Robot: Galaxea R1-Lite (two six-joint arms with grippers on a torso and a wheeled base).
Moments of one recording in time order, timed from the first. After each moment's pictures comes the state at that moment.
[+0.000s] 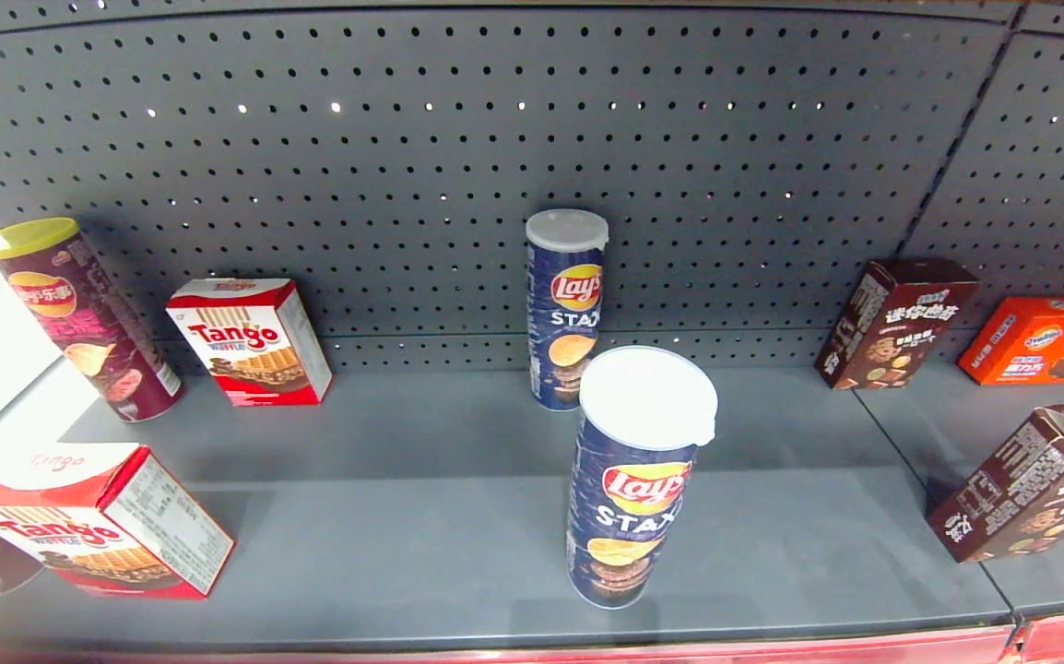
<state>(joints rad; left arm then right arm) 0.00 0.00 0.00 0.00 -0.02 0.01 0.23 0.72 -0.60 -0.09 0.09 -0.07</state>
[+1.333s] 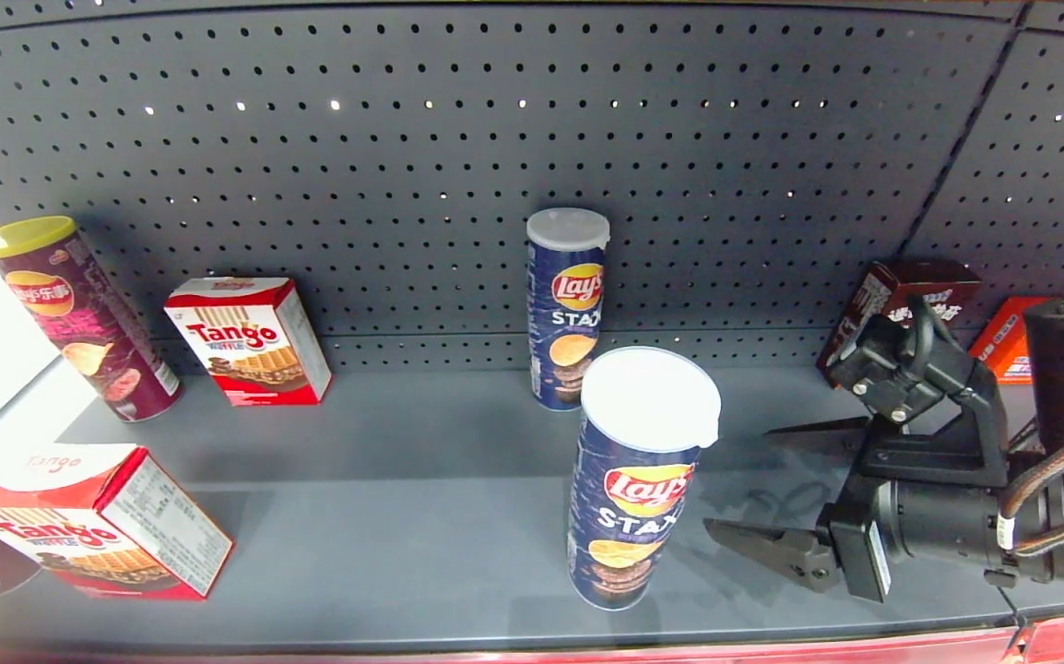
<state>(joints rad) 0.00 0.00 0.00 0.01 -0.02 0.00 0.67 1.38 -0.78 -0.15 0.10 -0.17</state>
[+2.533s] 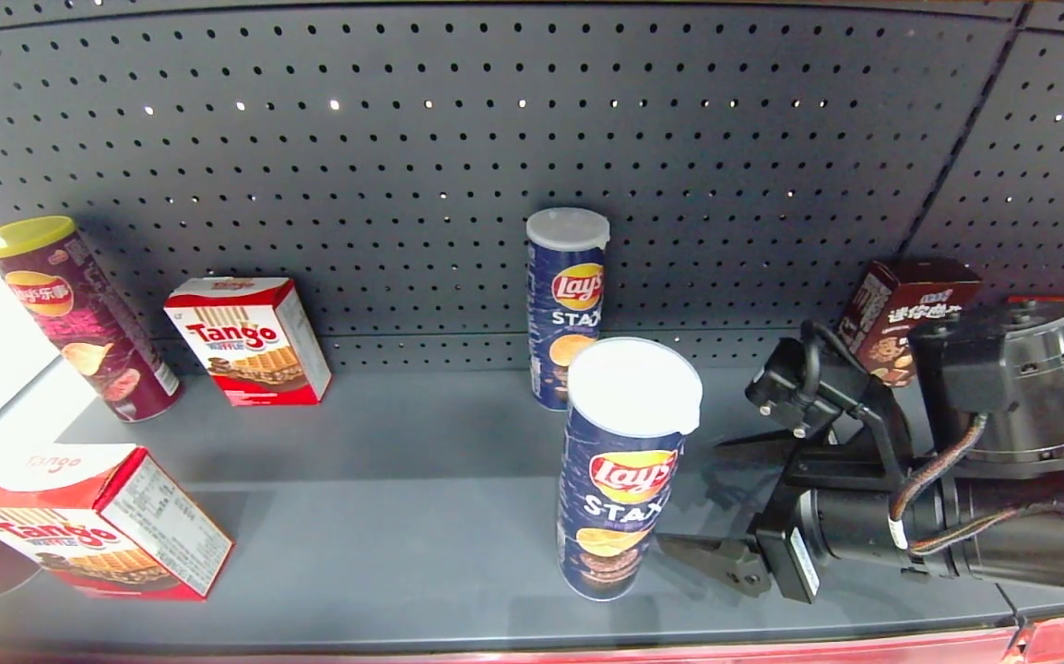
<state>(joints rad) 0.00 0.00 0.00 0.01 -0.02 0.00 0.71 1.49 -0.81 -0.19 0.10 -0.18</state>
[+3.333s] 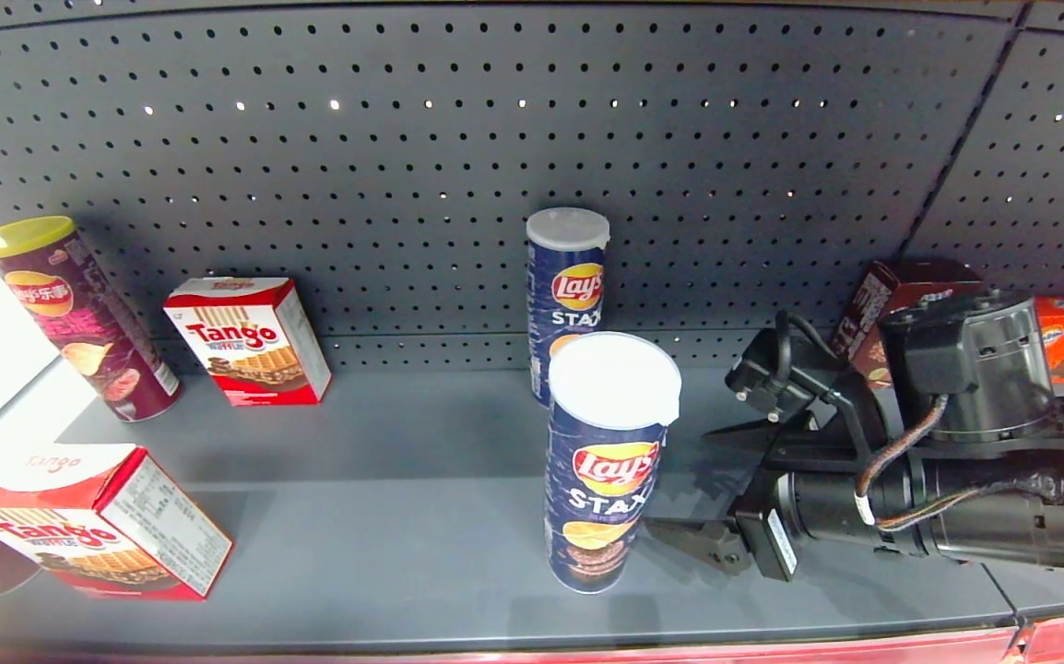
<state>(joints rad) 0.00 0.00 0.00 0.01 -0.02 0.00 0.70 1.54 -0.86 -0.19 0.10 -0.19</state>
